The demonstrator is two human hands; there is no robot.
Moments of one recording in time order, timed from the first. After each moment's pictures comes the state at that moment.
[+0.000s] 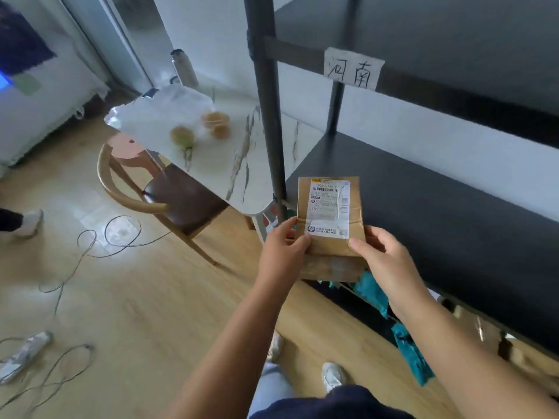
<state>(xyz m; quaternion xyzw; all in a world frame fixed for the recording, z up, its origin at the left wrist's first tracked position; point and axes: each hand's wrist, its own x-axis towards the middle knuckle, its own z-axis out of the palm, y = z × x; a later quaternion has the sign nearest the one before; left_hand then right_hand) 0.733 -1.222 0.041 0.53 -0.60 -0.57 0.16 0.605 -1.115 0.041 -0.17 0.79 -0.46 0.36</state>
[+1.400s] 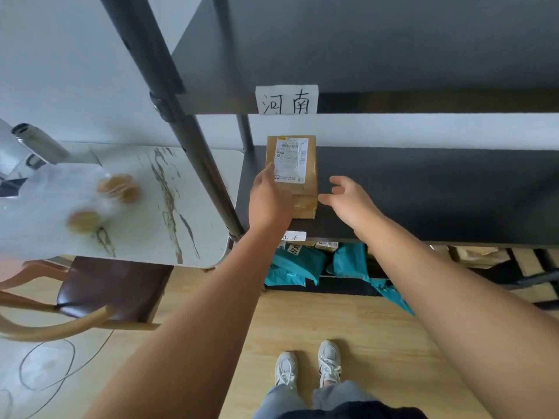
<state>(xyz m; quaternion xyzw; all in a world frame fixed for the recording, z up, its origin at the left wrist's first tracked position) 0.631 -1.324 0.056 0.32 -0.83 -0.44 0.10 0.563 -1.193 0.054 -0.04 0.85 -0.46 0.25</state>
